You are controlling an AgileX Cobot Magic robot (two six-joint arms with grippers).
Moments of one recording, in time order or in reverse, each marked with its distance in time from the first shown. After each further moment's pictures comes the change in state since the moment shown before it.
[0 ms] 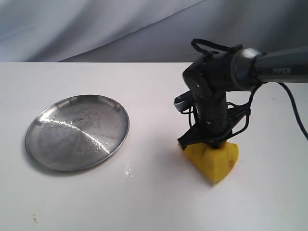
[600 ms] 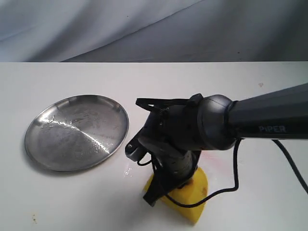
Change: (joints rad) left arm 0.000 0.000 0.000 0.000 0.000 0.000; right arm 0.361 -0.102 0.193 -0.046 -0.181 0.003
